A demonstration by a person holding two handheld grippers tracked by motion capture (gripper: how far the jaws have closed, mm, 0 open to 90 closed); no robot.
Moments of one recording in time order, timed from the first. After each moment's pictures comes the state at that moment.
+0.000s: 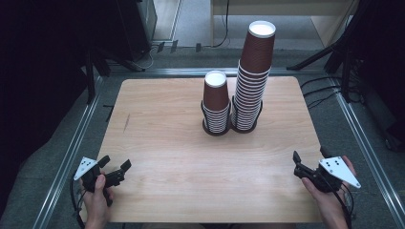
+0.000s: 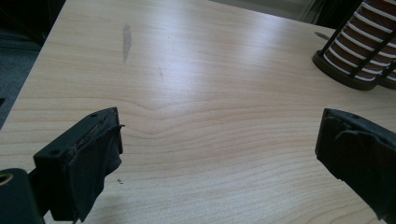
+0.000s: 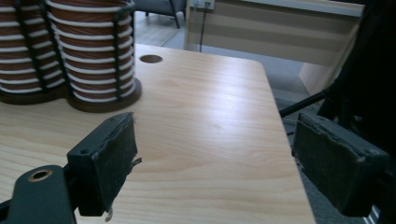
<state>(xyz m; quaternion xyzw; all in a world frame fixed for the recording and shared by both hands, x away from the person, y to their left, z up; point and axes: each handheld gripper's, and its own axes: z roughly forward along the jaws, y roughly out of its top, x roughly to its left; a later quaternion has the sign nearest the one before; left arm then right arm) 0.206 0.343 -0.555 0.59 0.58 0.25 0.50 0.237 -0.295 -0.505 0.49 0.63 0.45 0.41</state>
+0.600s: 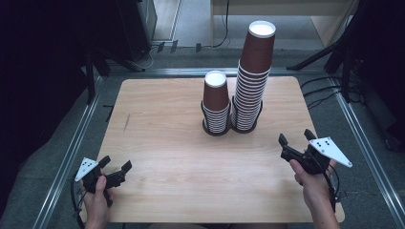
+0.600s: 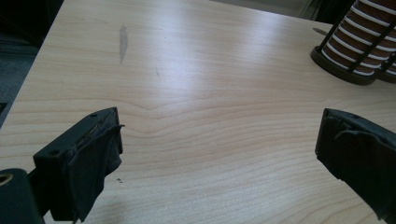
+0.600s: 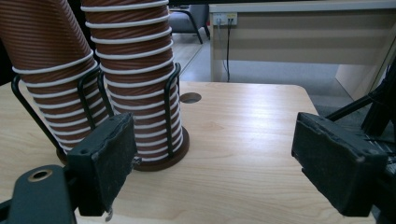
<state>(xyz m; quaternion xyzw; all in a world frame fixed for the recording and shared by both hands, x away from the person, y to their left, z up) 0.204 0.340 -0.555 0.61 0.57 0.26 0.49 0.266 -0.255 -0.465 0.50 0.60 0.51 0.35</state>
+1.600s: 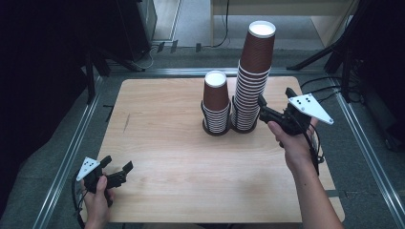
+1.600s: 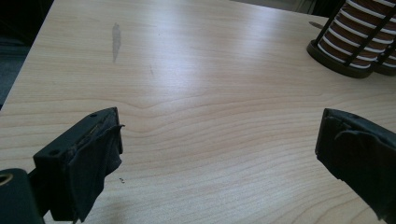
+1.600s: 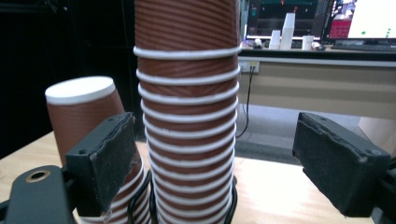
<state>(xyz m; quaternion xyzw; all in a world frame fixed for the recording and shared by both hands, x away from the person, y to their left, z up) 0.206 0.338 -0.555 0.61 0.57 0.25 0.49 0.320 -0.190 -0.376 0.44 0.59 0.56 0.38</state>
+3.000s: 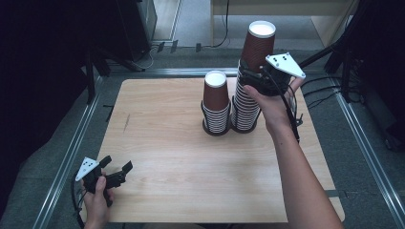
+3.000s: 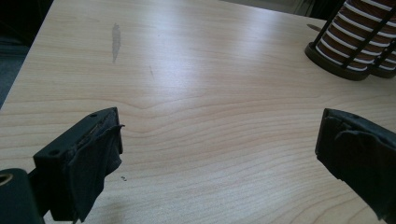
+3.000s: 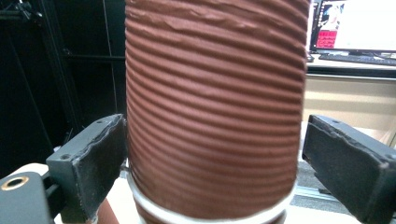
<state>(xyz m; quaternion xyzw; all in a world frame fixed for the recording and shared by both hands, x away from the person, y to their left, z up) 0.205 0.340 -0.555 0.61 0.57 0.25 0.49 0.391 -0.138 -0.329 0.45 0.58 0.54 0.41</state>
